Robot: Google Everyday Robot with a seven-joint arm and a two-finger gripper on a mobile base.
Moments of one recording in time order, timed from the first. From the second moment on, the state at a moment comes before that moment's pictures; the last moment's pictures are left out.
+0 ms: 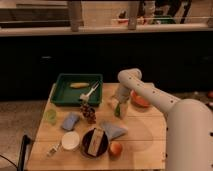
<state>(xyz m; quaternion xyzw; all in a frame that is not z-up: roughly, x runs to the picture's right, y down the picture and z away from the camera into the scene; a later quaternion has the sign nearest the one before) 0.089 0.111 0.923 -0.33 -0.20 -0.22 0.90</state>
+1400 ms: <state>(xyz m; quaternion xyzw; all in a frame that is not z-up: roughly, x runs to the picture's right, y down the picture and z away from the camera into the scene) 0.087 0.102 0.913 -0.31 -0.20 -0.20 0.91</state>
